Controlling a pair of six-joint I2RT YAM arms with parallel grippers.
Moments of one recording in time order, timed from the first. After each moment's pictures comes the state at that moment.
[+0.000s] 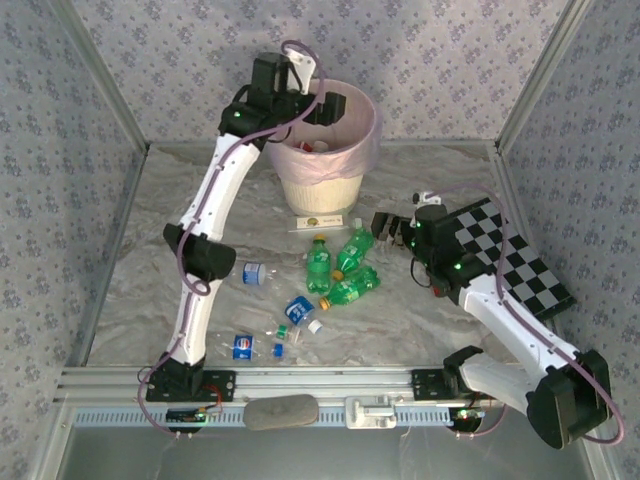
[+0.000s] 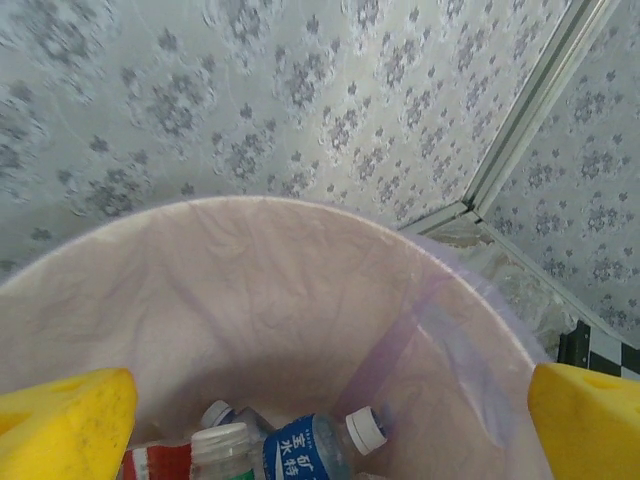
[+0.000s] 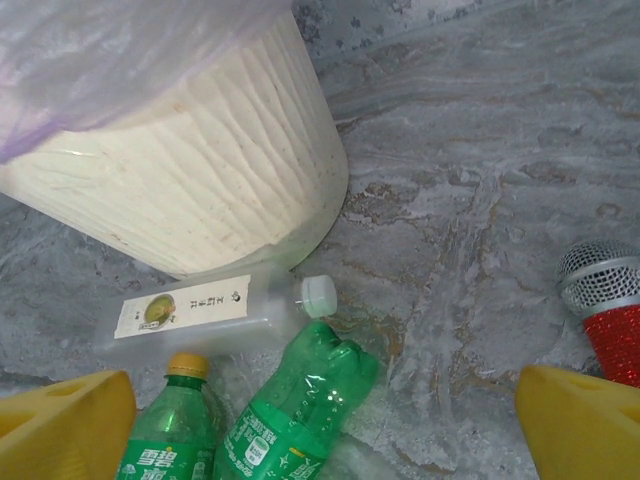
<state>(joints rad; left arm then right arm) -0.49 2.27 2.76 -0.82 0.19 -0.12 0.45 1.05 0.75 -0.21 0.13 0.51</state>
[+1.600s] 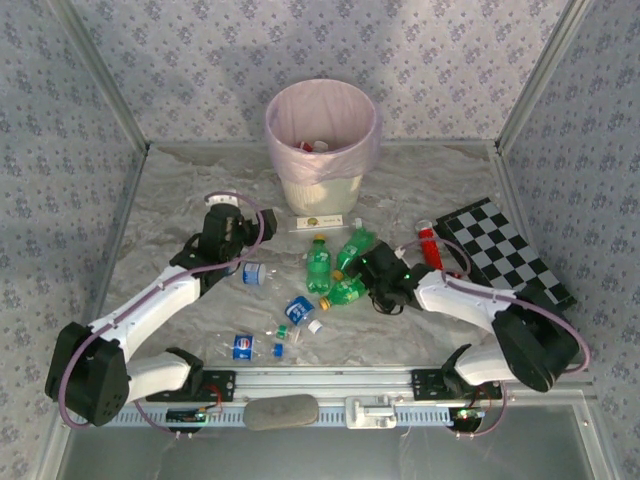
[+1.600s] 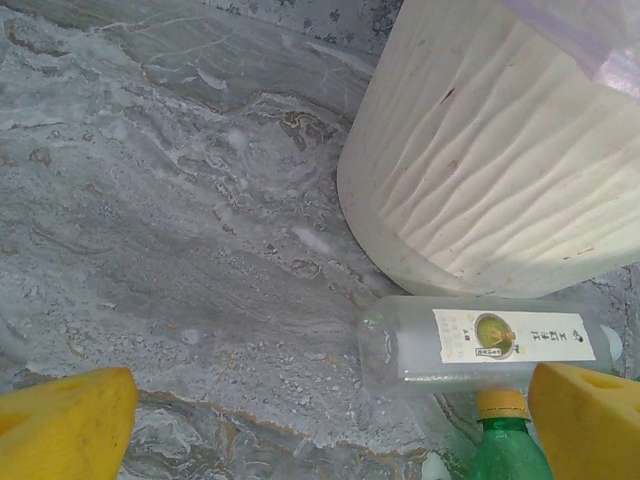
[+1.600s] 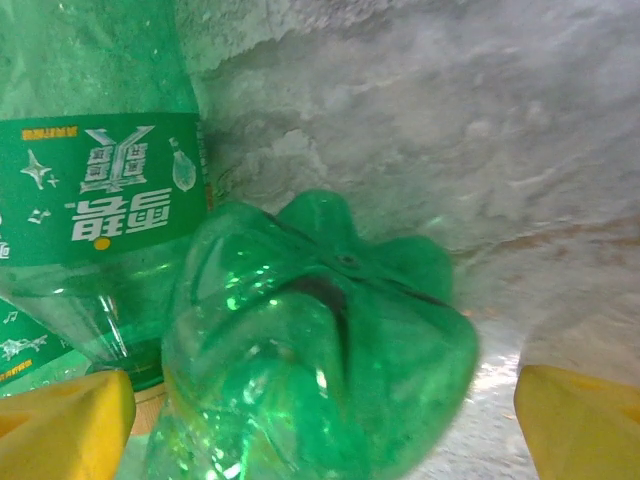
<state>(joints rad) -0.49 1.17 0.73 -0.09 -0.23 -0.55 0.73 1.37 0.65 -0.29 0.06 1.40</state>
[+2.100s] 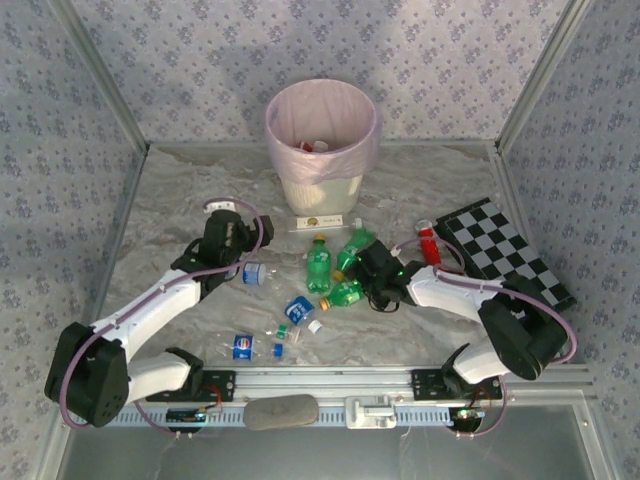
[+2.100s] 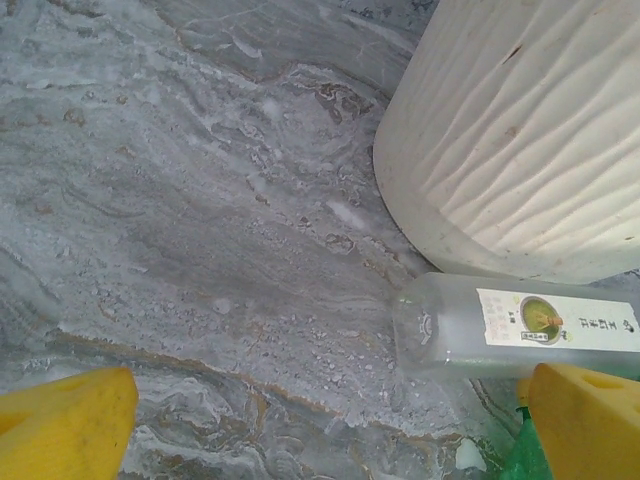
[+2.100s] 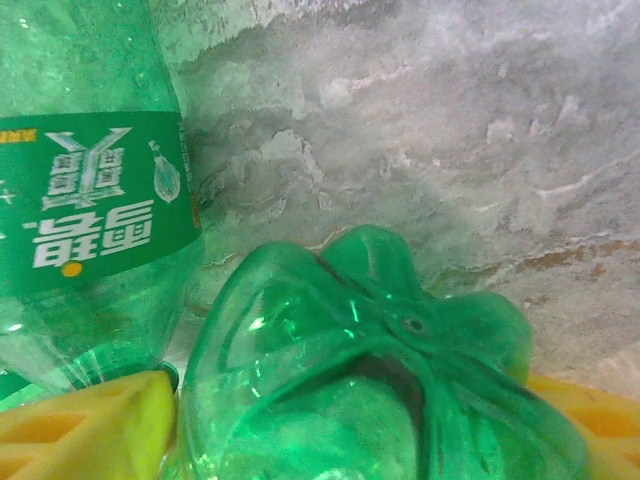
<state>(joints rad) -0.48 1.17 0.68 -0.09 -0.26 -0.58 0.73 1.44 0.66 -0.27 0.05 1.40</state>
